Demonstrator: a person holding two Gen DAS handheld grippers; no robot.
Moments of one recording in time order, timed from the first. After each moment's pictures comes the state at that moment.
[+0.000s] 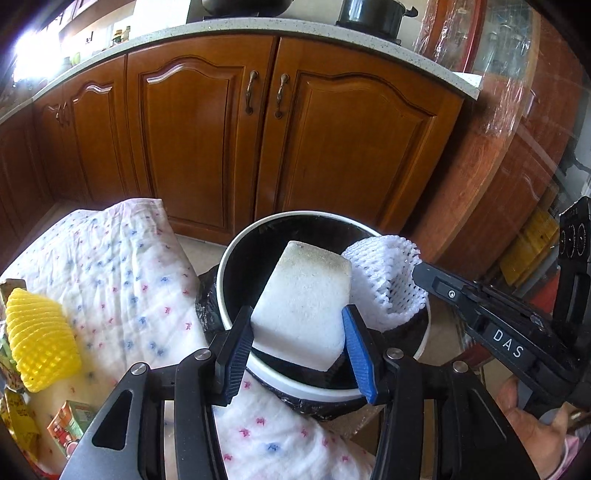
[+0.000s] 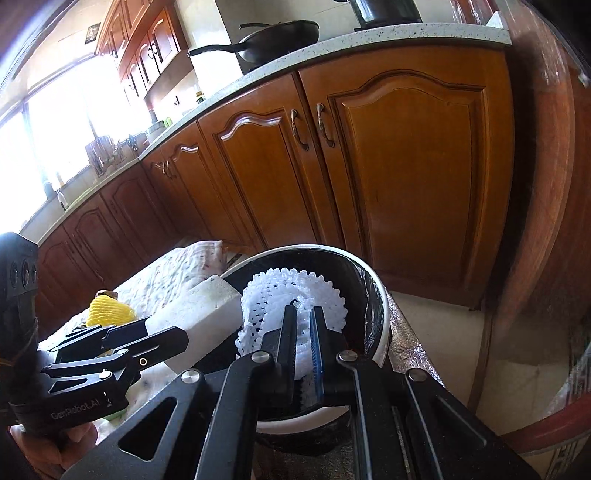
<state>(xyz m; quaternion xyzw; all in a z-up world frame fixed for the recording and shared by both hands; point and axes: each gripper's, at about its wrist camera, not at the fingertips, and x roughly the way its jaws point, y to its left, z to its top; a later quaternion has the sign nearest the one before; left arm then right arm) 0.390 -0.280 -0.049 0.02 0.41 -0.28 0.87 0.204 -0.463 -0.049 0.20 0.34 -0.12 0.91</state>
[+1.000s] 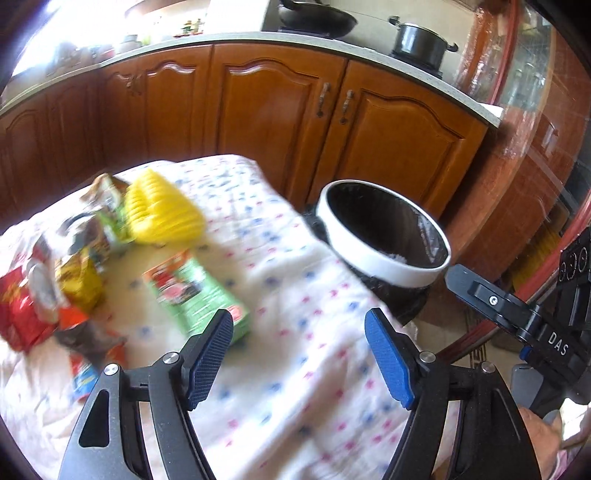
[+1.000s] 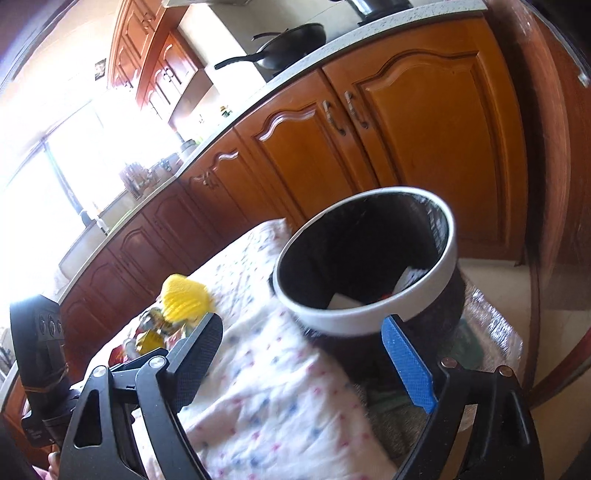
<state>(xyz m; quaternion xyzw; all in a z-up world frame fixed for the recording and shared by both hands) 0.268 -0.151 -0.044 -0.04 0.39 -0.19 0.90 0.151 -0.396 -0.056 0.29 0.30 -0.05 0.91</state>
